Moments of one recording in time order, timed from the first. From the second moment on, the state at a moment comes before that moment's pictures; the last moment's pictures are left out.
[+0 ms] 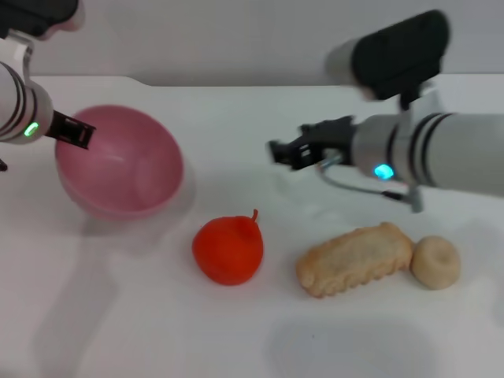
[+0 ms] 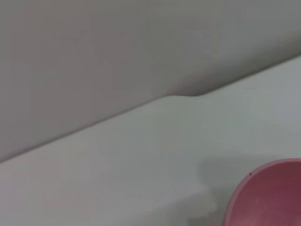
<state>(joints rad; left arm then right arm) -0.48 -2.06 1.64 1.57 -0.02 -1.30 -0.04 0.45 2.08 -1.91 -1.36 0.49 0.70 -0.03</state>
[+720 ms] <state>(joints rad) -0.54 -2.06 1.63 1.47 0.07 -1.28 -0.08 0.47 2.08 -2.11 -1.31 0.58 0.66 0.03</state>
